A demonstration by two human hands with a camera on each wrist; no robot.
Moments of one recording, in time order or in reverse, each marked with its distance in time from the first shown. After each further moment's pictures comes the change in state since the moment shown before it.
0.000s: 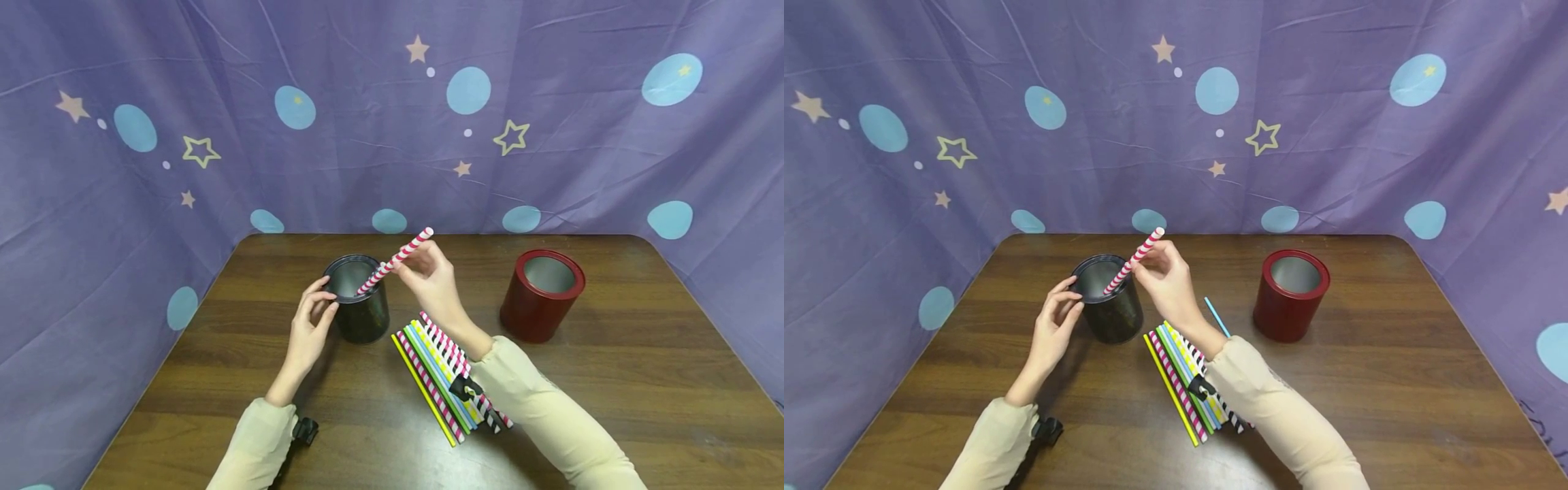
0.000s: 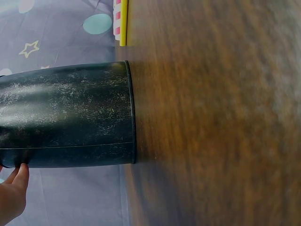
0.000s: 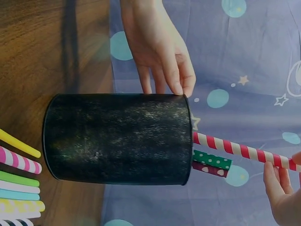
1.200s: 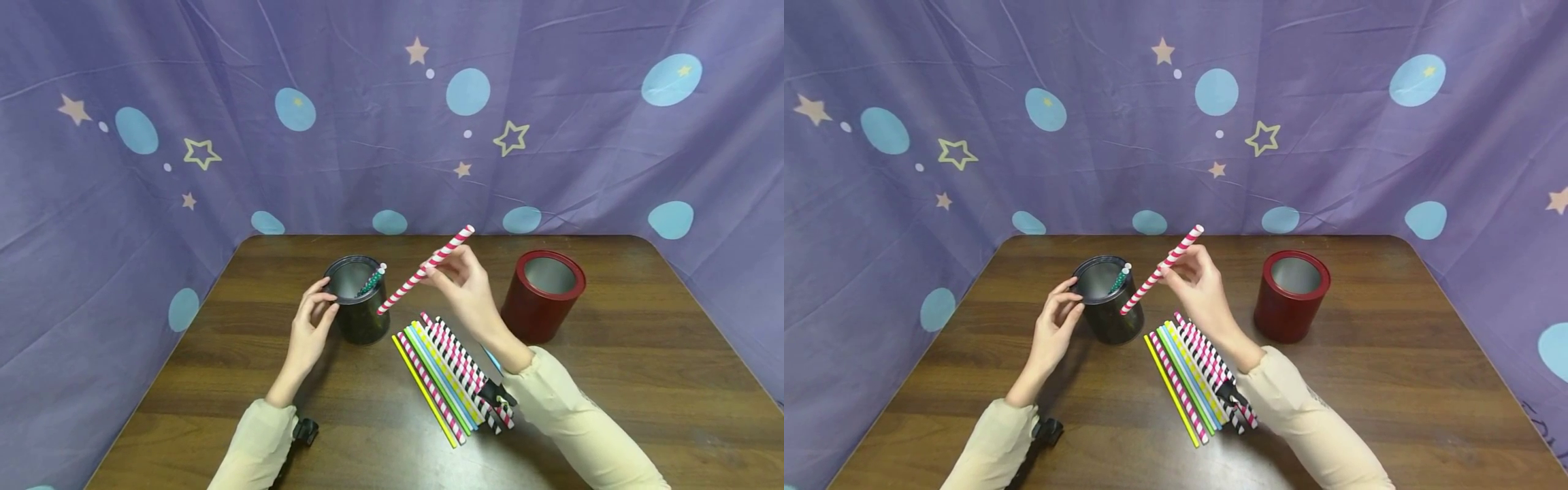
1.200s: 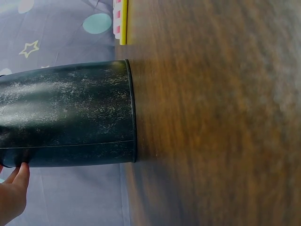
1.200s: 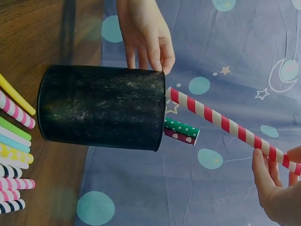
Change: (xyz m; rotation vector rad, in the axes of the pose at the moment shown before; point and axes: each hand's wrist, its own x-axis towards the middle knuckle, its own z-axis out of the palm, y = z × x) left_hand 0.001 0.003 0.000 0.000 -0.010 -0.007; right_hand -0.014 -0.026 -0.036 0.002 -0.052 0.028
